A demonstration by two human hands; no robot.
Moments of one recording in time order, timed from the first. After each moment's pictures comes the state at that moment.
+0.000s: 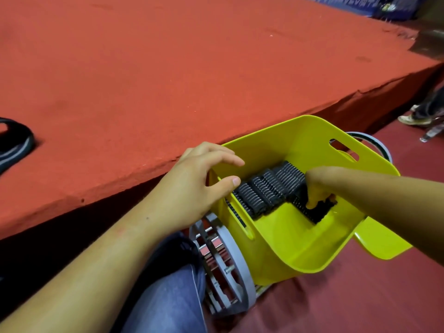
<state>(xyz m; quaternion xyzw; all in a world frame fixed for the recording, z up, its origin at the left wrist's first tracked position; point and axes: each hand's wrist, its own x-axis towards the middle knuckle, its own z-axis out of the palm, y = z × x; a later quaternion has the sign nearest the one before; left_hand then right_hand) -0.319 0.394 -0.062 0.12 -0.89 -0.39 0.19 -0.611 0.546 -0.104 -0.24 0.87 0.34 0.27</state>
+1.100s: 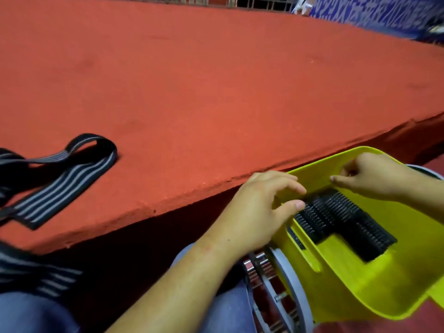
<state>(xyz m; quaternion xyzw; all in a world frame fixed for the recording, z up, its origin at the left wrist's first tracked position) -0.313 0.391 -0.067 0.11 -0.87 -0.42 0.25 -0.566 0.512 -0.019 -0.40 0.92 0.03 0.05</state>
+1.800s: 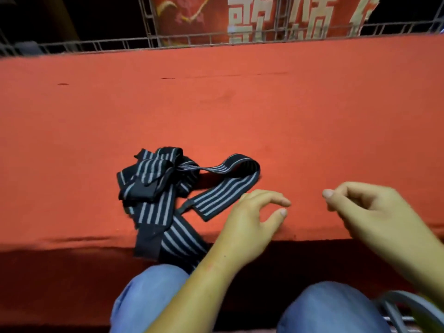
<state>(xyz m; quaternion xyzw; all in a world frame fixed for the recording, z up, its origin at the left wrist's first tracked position) -0.115 0.280 -0.084 0.34 -0.80 -0.33 0.38 -0.304 0.376 -0.015 -0.56 0.68 -0.43 0.21</state>
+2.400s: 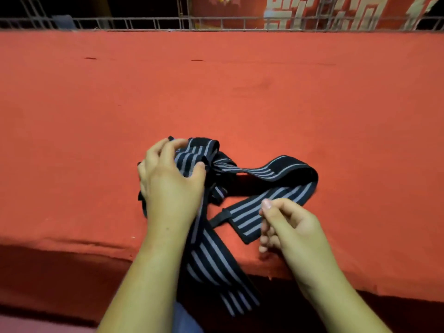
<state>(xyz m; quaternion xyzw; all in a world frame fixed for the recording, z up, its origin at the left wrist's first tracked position) 0.024 0.153 -0.084 0.65 -0.58 -0.10 0.48 -0.160 0.238 -0.111 -0.42 0.52 -0.56 0.48</state>
